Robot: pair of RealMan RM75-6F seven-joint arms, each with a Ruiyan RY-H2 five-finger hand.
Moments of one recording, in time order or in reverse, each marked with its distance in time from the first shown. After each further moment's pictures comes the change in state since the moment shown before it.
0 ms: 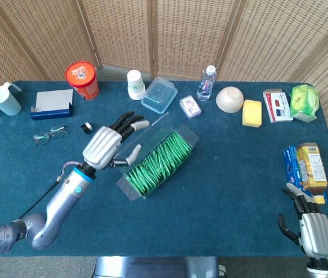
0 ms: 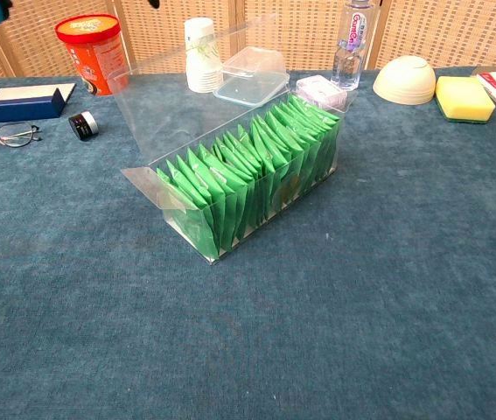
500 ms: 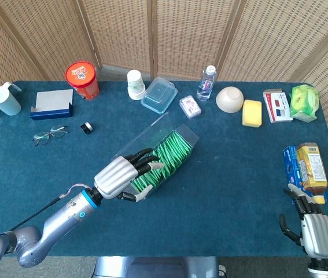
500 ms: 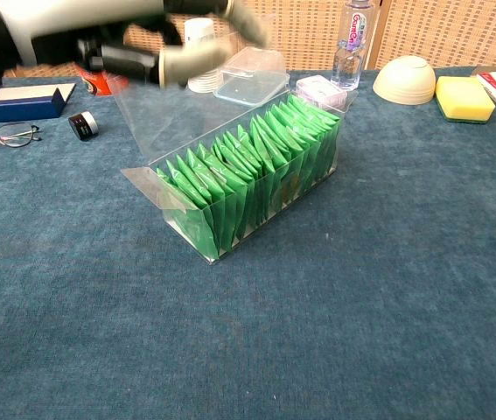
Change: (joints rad) left arm -0.005 0.068 0.130 -0.131 0.102 -0.125 0.092; right arm -0.006 -0.003 -0.001 0.018 0.007 0.006 0.025
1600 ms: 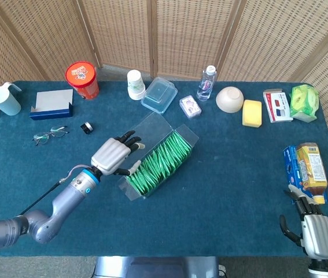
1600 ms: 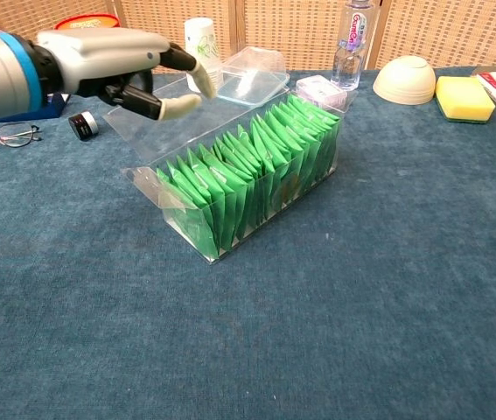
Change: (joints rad) left arm -0.072 -0.094 -0.048 0.249 -0.278 -0.123 0.219; right arm -0.004 -0.005 -0.004 0.011 0.003 0.000 0.015
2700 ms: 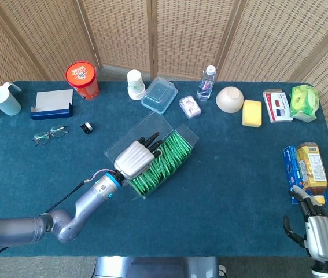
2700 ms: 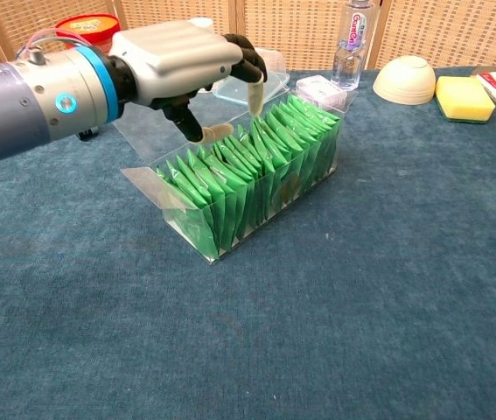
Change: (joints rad) left arm -0.089 -0.170 0.002 0.094 0.055 0.068 0.239; right arm -0.012 0.001 0.002 0.016 0.006 0.015 0.026
